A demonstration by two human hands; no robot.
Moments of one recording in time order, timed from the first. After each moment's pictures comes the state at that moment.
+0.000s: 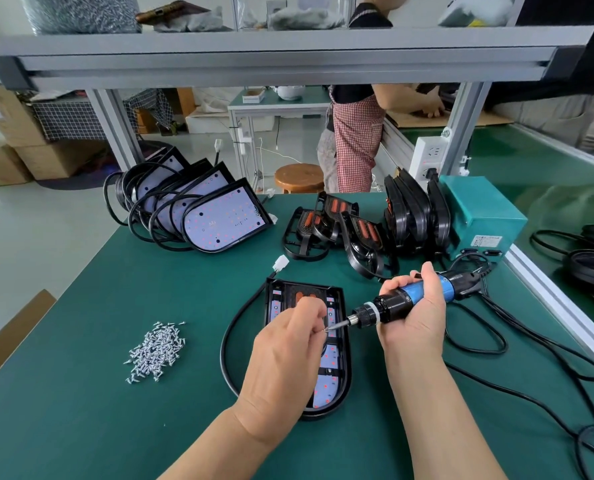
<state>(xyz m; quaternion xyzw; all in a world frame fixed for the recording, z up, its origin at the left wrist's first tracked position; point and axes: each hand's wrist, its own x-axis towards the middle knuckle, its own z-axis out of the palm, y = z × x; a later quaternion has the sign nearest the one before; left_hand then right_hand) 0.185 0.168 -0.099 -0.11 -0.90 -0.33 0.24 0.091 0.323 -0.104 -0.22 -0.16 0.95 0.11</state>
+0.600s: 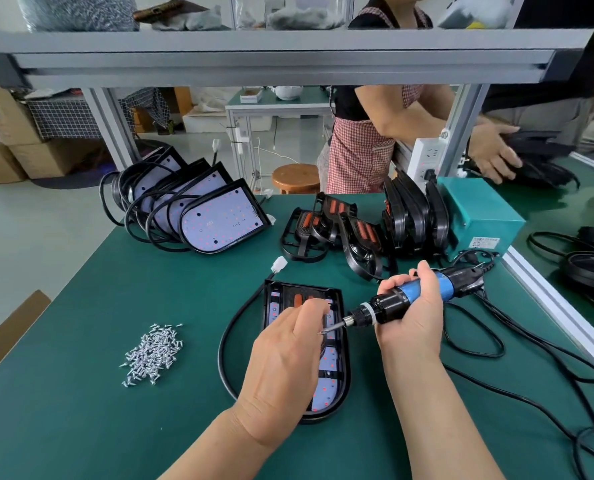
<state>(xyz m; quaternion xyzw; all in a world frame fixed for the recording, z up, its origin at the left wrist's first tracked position) 0.184 0.167 -0.099 -0.15 -0.91 -0.28 0.25 0.092 0.319 -0.100 -0.22 -0.20 0.95 0.13</state>
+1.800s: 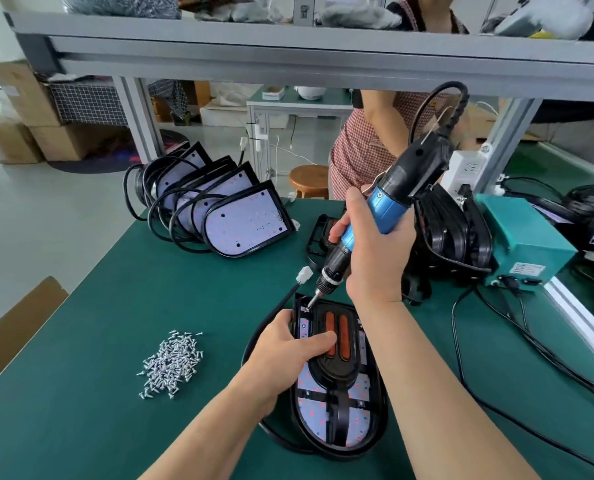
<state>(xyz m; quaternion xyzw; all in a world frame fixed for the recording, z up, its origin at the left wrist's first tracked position) 0.134 0.119 -0.121 0.13 -0.70 -0.70 -0.11 0.037 0.221 -0.041 0.10 -0.51 0.82 0.24</state>
